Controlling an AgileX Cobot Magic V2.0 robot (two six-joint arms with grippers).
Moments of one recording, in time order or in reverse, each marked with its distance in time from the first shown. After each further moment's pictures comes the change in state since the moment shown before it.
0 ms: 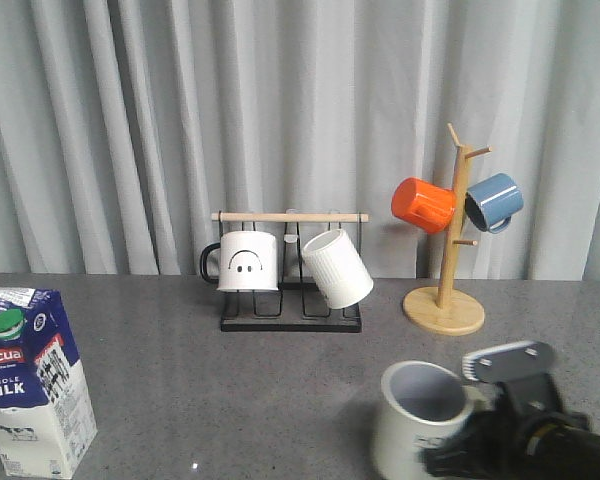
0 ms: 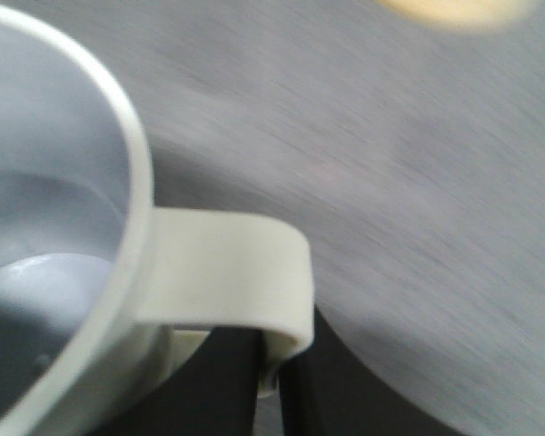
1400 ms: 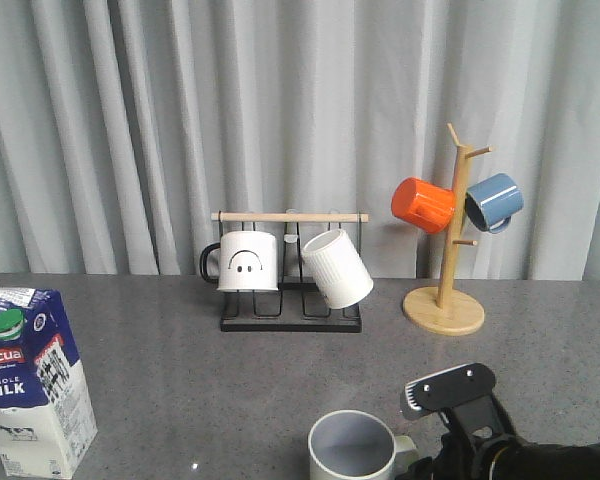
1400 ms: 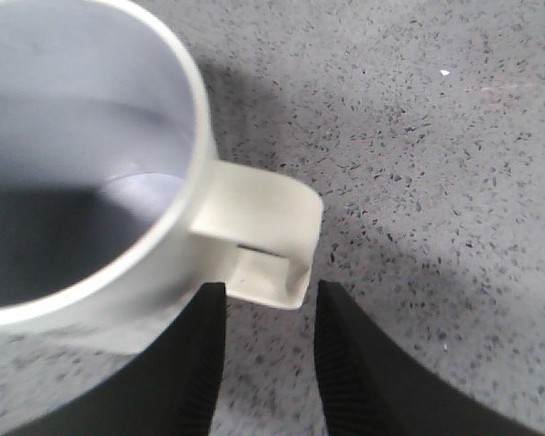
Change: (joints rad) left arm 0.000 0.000 0.000 0.000 0.050 0.000; right arm 0.143 -0.069 -0.044 0.065 0.336 -0.008
